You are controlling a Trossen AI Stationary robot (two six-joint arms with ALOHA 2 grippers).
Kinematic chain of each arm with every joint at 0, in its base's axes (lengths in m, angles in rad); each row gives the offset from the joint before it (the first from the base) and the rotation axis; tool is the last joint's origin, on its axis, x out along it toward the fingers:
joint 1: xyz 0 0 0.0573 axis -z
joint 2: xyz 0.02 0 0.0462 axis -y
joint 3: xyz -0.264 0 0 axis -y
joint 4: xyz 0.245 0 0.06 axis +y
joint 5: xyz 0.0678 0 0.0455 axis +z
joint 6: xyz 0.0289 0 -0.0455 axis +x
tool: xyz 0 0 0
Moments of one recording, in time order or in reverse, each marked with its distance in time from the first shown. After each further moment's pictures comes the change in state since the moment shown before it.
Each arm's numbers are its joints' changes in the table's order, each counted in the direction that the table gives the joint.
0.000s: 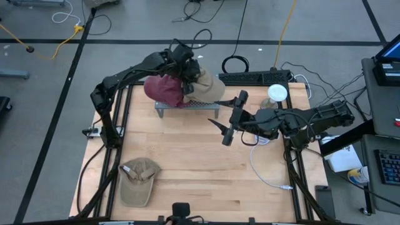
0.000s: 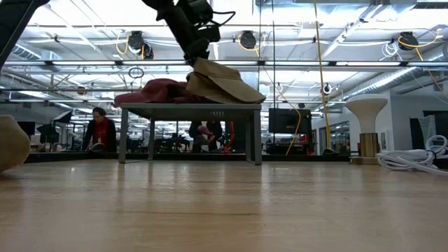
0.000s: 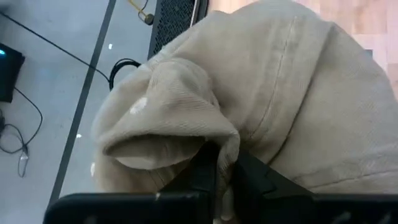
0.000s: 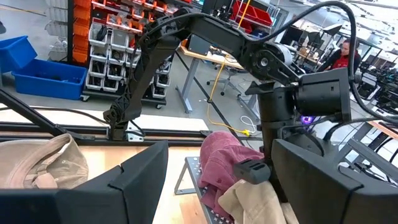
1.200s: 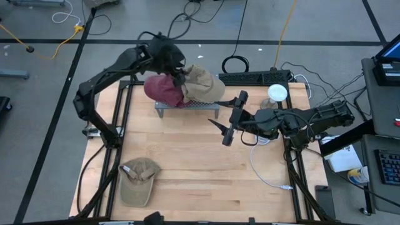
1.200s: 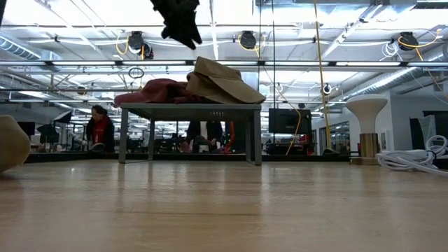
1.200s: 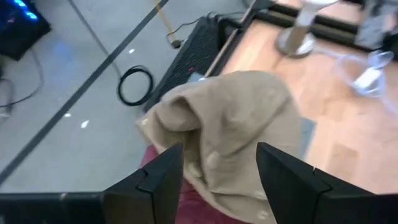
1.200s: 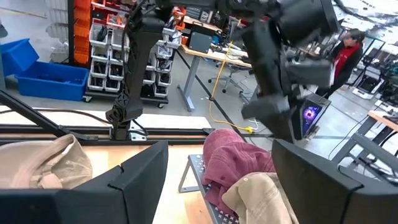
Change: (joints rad) left arm -0.005 0.227 0.000 0.054 0.016 -0.375; right arm 0.001 0.000 0.000 0.011 0.001 0.037
